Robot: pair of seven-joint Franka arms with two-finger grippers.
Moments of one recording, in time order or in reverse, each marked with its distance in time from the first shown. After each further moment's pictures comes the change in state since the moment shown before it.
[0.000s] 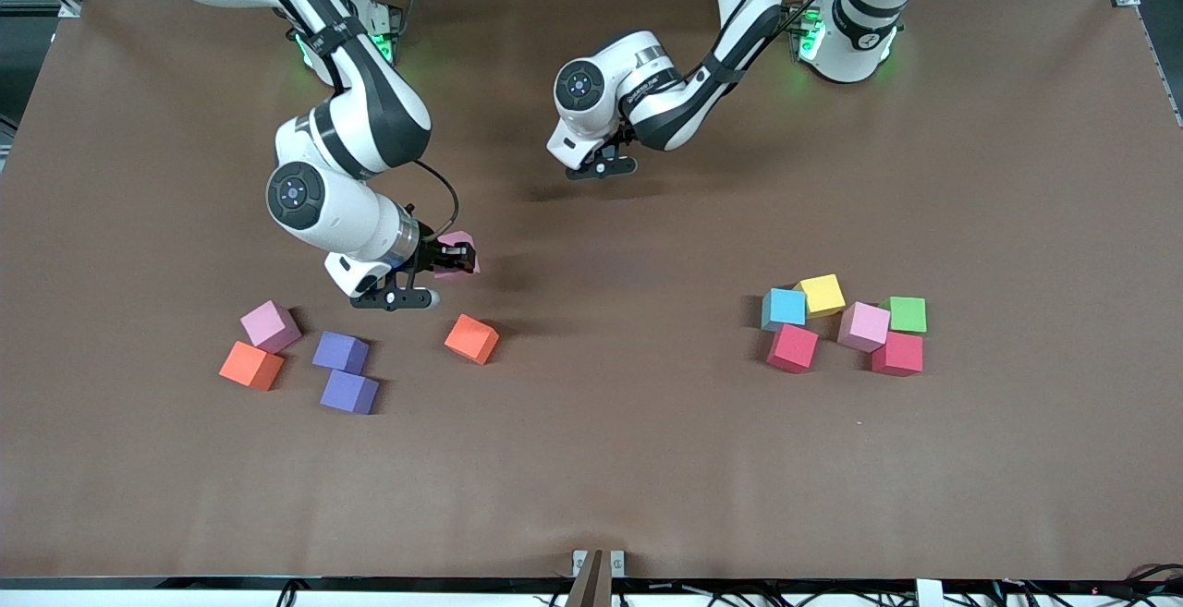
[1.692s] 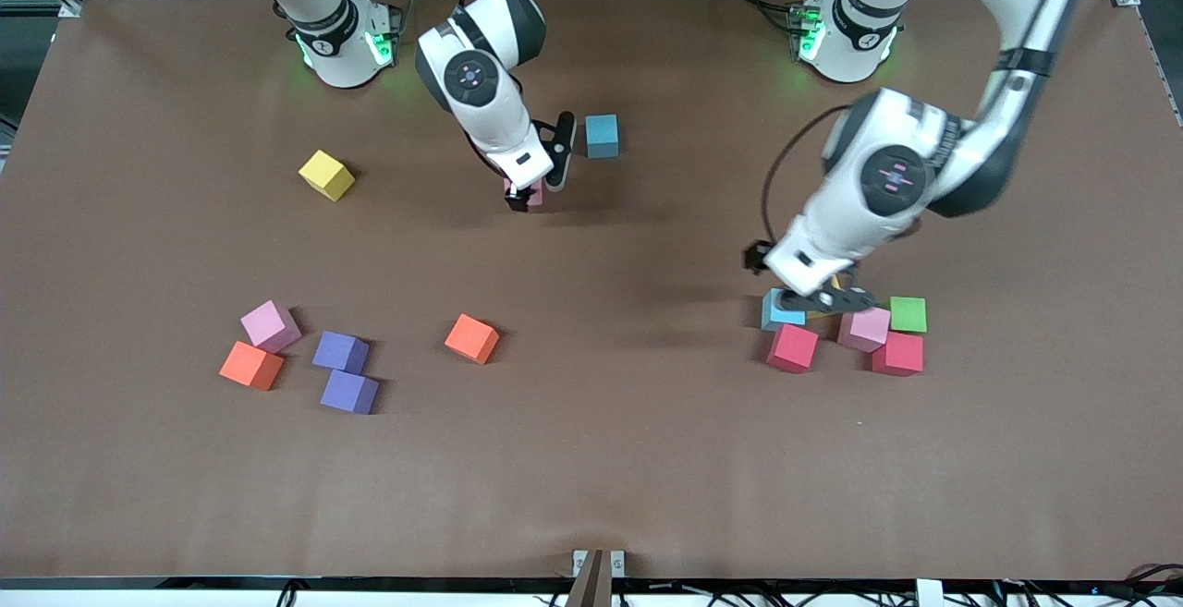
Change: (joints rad) left arm 0.685 -0.249 0.029 0.070 0.094 -0.118 0.820; right arm 1.031 -0.077 -0.660 -0.320 0.319 0.194 -1.362
